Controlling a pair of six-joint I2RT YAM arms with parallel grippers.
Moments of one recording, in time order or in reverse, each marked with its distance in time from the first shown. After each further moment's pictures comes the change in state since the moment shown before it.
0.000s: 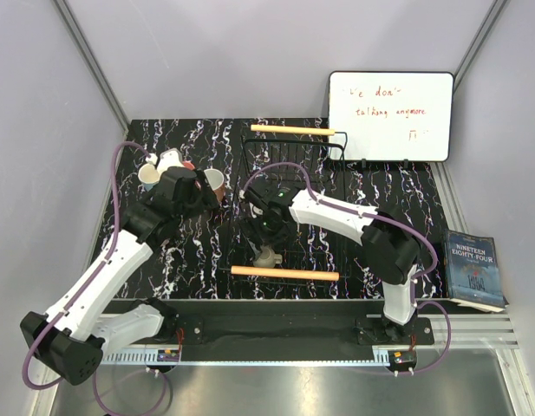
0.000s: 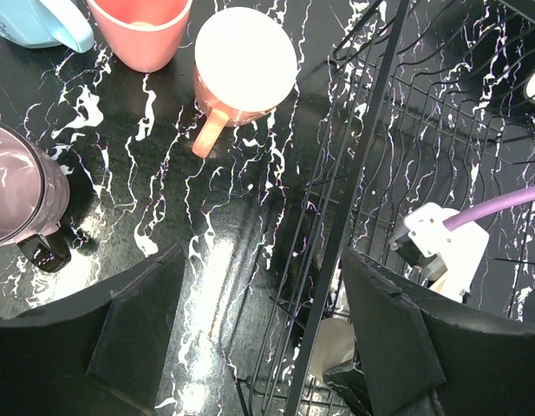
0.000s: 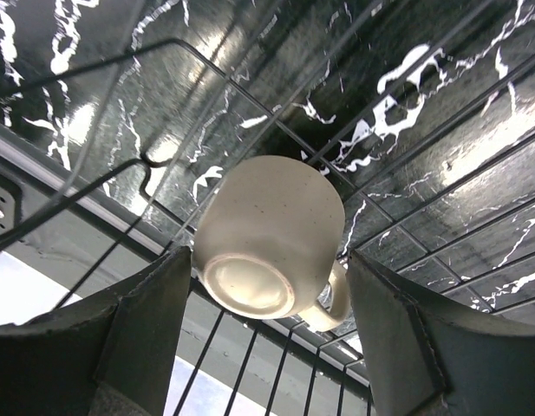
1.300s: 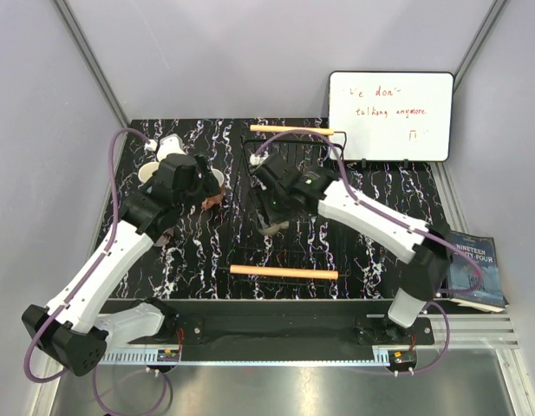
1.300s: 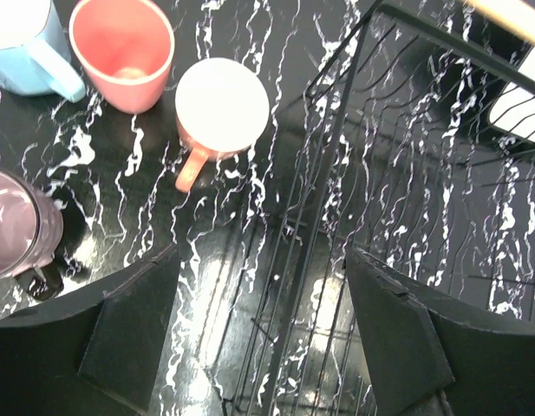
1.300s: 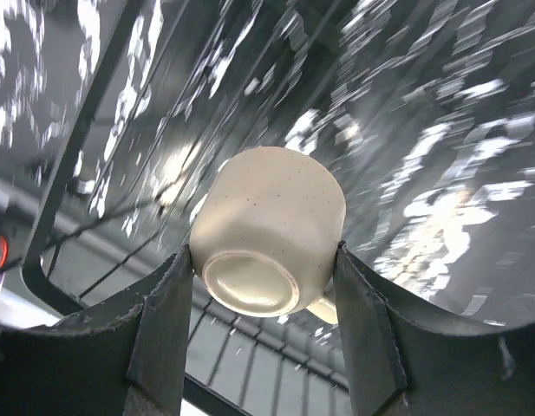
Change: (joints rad) left arm -0.001 0.059 0.111 0.003 -0.014 0.029; right arm 0.010 -0.196 0.128 -0.109 0.249 0.031
